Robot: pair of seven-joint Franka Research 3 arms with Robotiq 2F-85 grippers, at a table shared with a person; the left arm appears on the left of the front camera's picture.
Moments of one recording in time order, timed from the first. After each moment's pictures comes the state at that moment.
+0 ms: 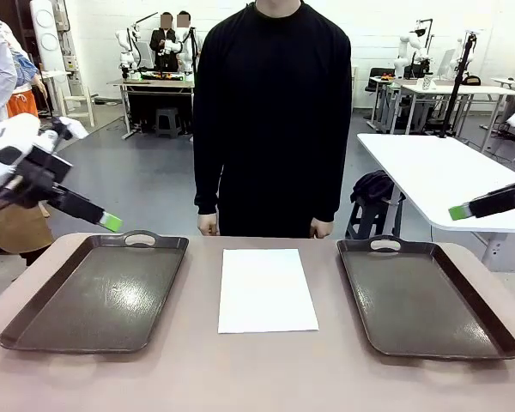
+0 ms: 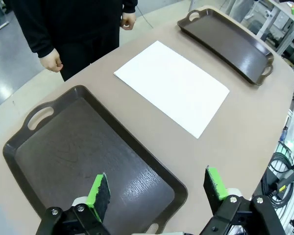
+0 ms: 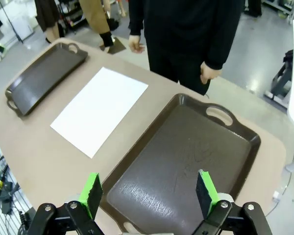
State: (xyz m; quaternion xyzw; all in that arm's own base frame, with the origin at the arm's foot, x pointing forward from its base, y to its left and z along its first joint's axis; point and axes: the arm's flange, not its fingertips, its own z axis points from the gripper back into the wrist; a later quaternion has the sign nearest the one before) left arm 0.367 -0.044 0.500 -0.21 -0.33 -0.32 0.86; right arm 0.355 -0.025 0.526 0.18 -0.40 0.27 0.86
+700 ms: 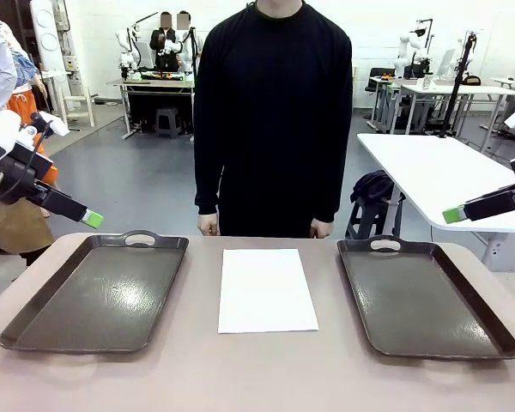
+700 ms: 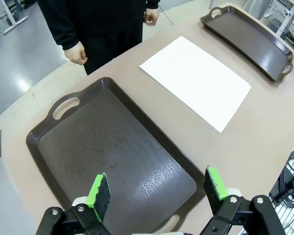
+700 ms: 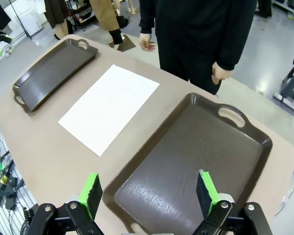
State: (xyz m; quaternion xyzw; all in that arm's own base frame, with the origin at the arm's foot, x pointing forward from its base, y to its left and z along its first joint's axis) left arm 0.368 -0.027 0.506 -0.16 -0.34 -0.31 0.88; right arm 0.357 -0.012 0.519 0.19 -0.38 0.29 0.86
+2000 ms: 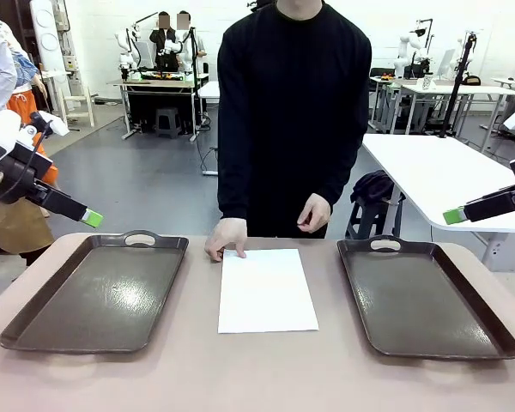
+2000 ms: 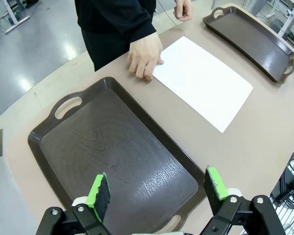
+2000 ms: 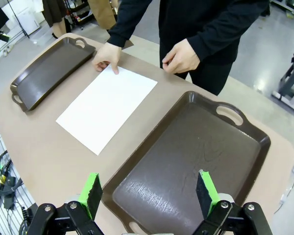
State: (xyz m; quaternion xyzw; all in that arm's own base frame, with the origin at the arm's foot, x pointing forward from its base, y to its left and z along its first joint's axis) left arm 0.368 -0.026 0.505 -0.15 -0.34 -0.30 0.88; right arm 0.358 -0.013 0.518 0.18 -0.38 0.28 0.86
